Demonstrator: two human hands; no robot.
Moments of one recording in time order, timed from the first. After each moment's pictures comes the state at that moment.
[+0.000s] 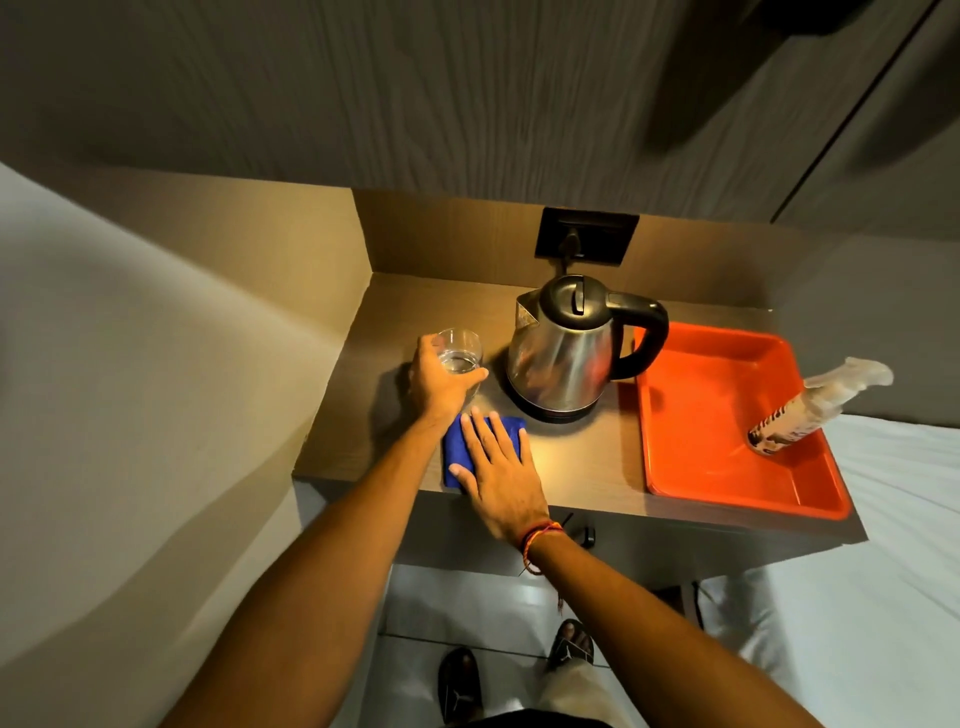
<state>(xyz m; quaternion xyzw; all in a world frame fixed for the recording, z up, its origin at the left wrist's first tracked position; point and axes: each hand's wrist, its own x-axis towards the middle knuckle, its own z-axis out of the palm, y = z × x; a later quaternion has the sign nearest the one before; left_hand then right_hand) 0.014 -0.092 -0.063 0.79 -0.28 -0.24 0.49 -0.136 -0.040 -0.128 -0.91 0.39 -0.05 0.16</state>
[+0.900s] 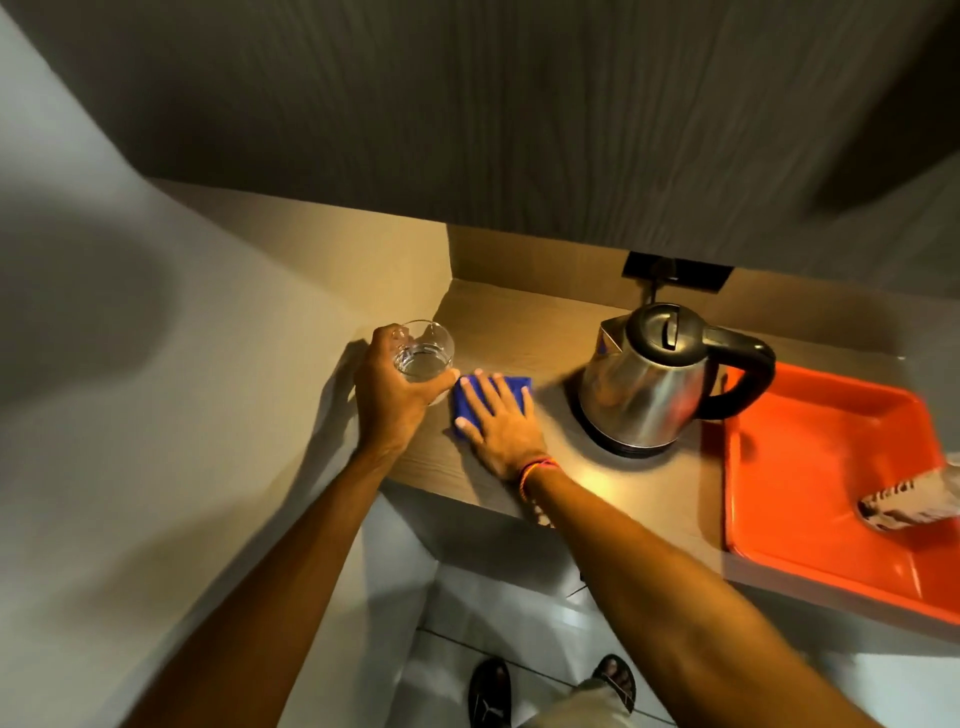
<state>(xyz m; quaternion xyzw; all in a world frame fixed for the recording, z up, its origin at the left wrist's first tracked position) 0.099 0.003 -0.001 0.80 -0.35 -0.02 0.48 -0.031 -0.093 -0.090 -0.94 0.30 0.03 0.18</state>
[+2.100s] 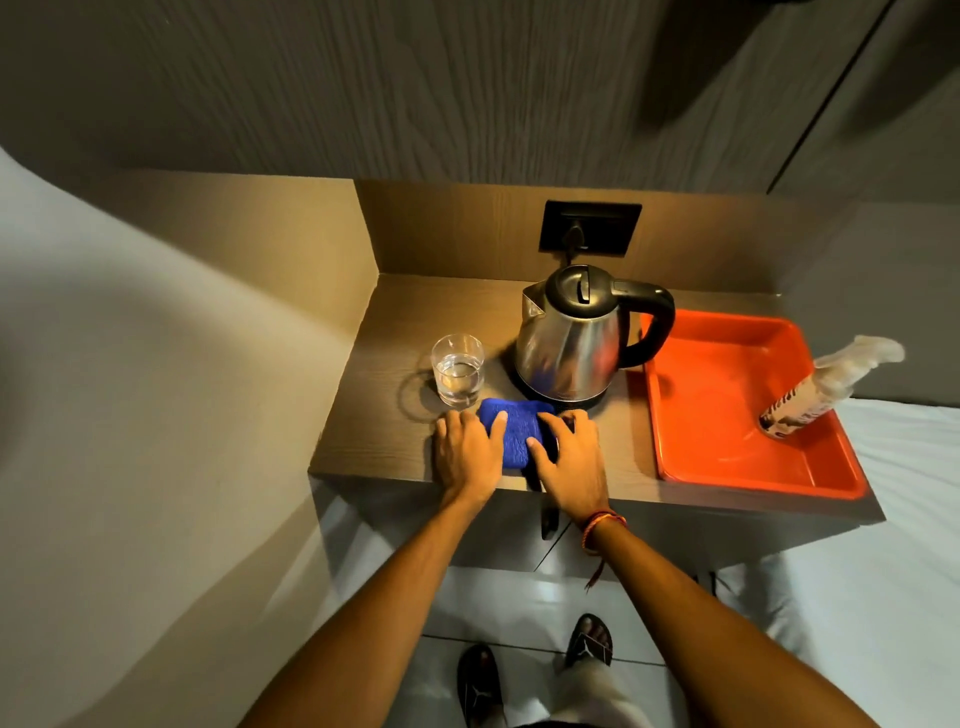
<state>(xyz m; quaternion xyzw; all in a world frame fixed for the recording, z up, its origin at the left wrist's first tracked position) -0.050 -0.018 -0.089 0.88 -0.38 -0.13 0.23 -0.189 -0.061 -0.110 -0.79 0.51 -0.25 0.25</state>
